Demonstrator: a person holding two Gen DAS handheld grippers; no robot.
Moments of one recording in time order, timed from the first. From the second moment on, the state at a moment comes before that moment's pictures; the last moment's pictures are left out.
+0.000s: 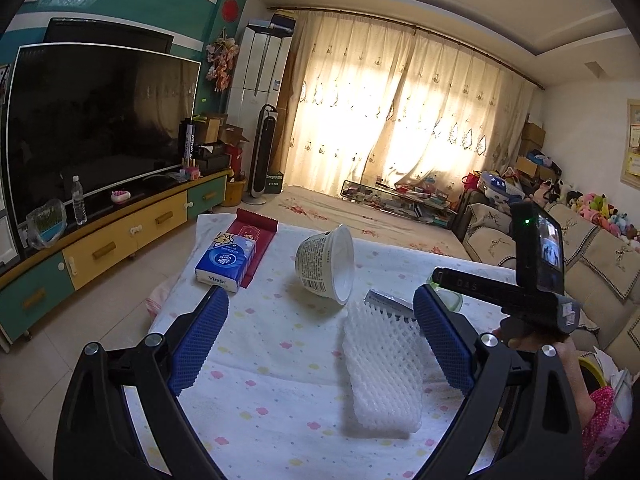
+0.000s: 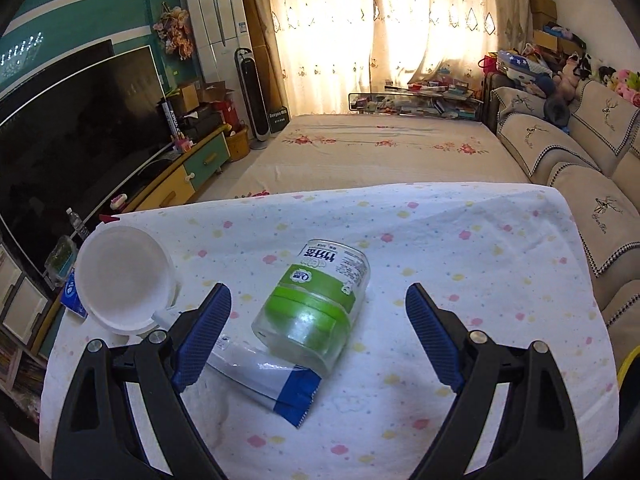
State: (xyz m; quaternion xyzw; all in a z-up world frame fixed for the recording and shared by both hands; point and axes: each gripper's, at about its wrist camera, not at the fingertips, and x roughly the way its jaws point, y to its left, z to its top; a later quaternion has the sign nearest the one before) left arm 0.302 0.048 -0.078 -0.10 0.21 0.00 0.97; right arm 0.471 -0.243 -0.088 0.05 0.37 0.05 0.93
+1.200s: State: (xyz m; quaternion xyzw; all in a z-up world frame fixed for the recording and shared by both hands) left arm 0.299 0.037 -0.080 -0.09 0.21 -0.02 0.97; right arm 0.337 -0.399 -0.036 0.13 0.33 0.09 0.93
